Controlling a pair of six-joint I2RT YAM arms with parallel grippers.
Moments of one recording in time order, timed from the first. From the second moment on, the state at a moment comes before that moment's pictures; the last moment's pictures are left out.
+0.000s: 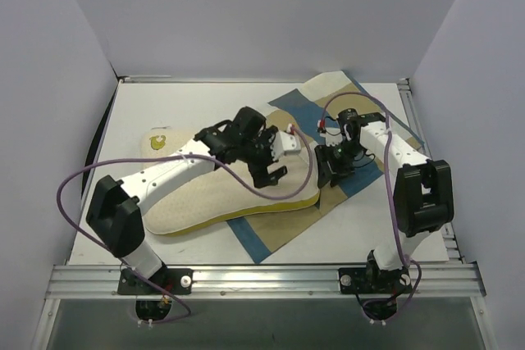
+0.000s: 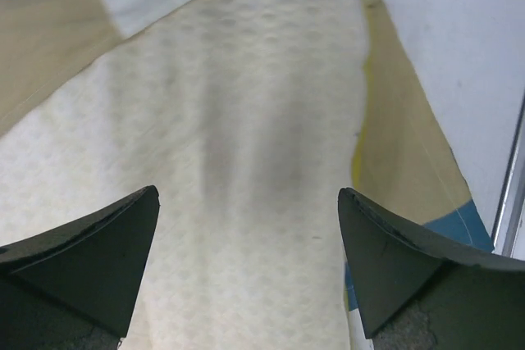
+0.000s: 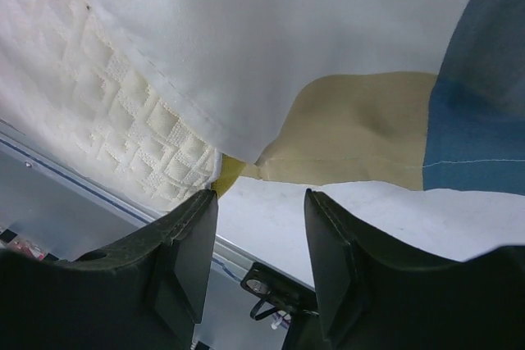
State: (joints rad) left arm -0.76 1.64 1.41 -0.61 0.39 0.46; right arm 0.21 1.70 1.23 -1.02 -0.39 -0.08
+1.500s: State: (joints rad) left arm -0.74 1.87 1.52 -0.49 0.29 0.12; right arm 0.37 1.58 1.16 -0.86 -0.47 -0.05
